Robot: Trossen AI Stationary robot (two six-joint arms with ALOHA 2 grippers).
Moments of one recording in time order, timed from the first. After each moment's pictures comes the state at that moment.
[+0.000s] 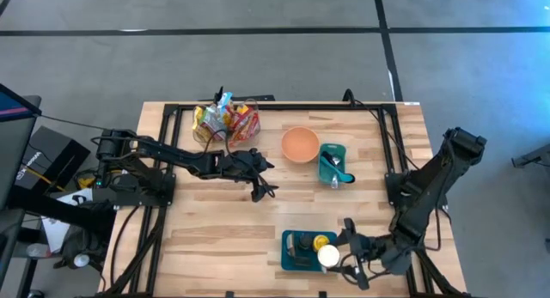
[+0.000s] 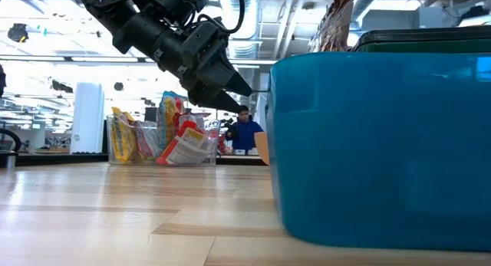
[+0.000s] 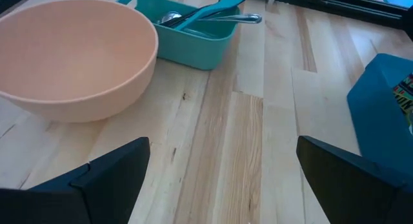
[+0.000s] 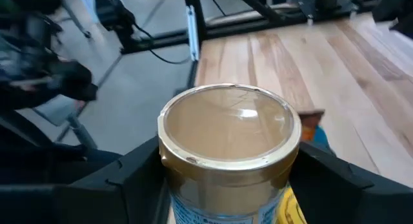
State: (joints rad) left arm 0.01 1.57 0.76 0.28 -0.08 -0.19; right arm 0.94 1.41 0.83 0.11 0.70 0.59
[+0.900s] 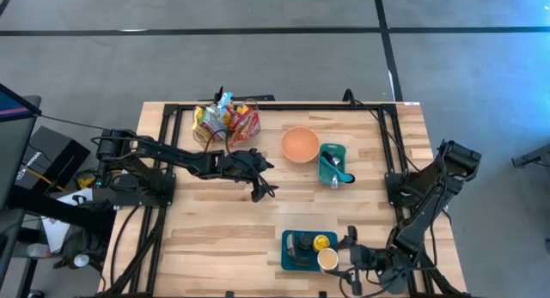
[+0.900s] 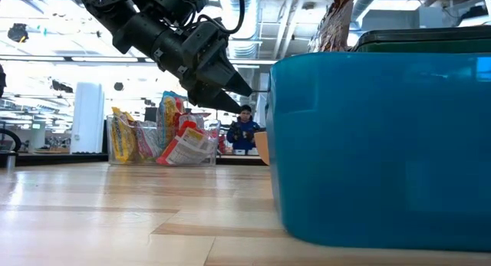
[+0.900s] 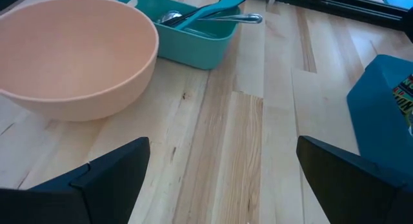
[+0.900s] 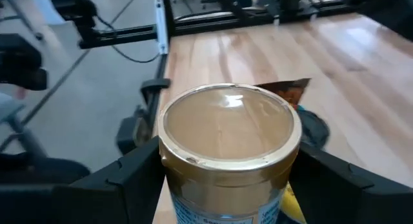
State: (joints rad) left arm 0.01 1.57 0.76 0.28 -0.08 -0.20; right arm 1.03 1.59 0.83 0.17 0.93 0.66
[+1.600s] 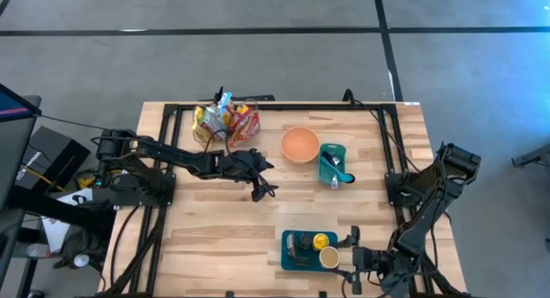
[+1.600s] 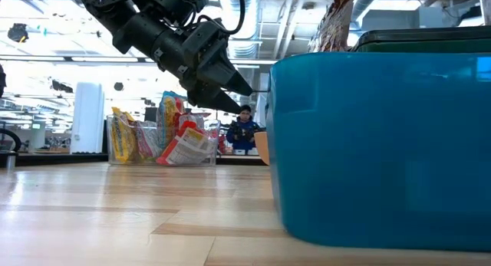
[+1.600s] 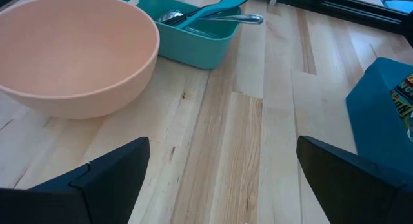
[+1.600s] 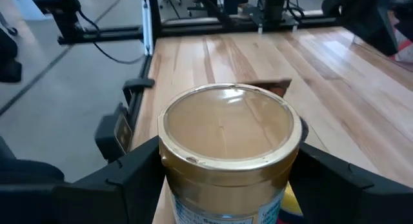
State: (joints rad) left arm 0.01 1.57 0.76 0.28 -0.08 -0.22; right arm 1.06 1.62 0.83 0.14 1.02 0.65
